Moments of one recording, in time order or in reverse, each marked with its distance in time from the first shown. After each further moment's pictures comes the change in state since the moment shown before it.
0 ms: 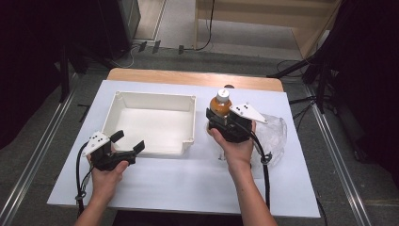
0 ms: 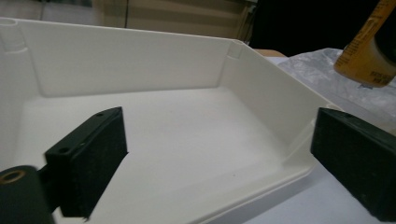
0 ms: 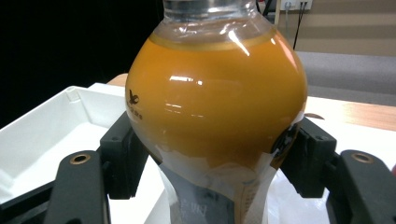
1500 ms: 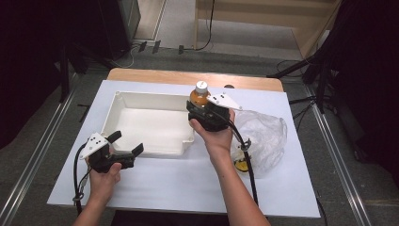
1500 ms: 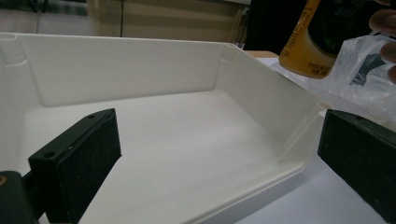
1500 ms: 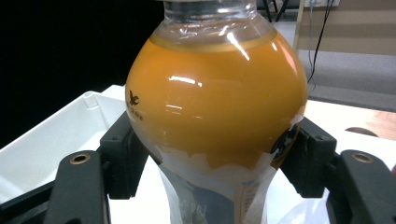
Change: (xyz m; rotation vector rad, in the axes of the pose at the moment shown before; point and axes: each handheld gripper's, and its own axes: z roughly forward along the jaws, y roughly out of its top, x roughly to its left) left arm 0.000 0.000 -0.007 -0.016 -0.028 0.031; right arm 0.033 0.008 0.049 0.014 0.054 -0.010
